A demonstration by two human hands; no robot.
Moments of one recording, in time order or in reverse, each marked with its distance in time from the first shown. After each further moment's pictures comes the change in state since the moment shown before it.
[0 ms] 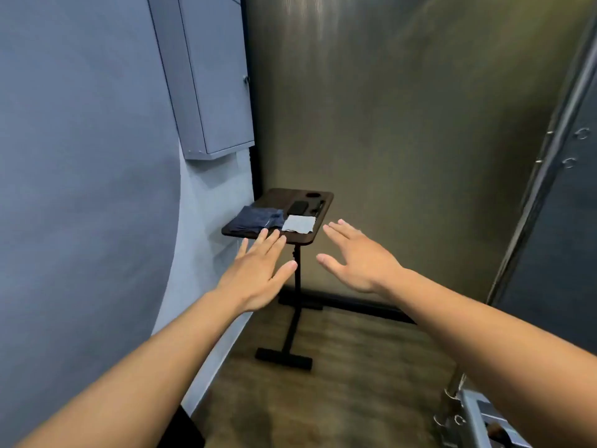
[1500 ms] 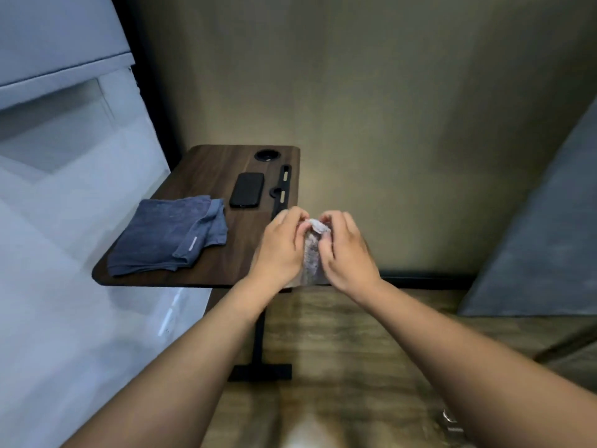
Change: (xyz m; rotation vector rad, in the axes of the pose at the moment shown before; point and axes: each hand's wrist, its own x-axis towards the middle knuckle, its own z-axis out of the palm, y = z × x) left_hand 0.424 -0.121 0.231 -0.573 0.187 0.153; right_hand 0.322 0.207 0.203 0.286 0.327 0.391
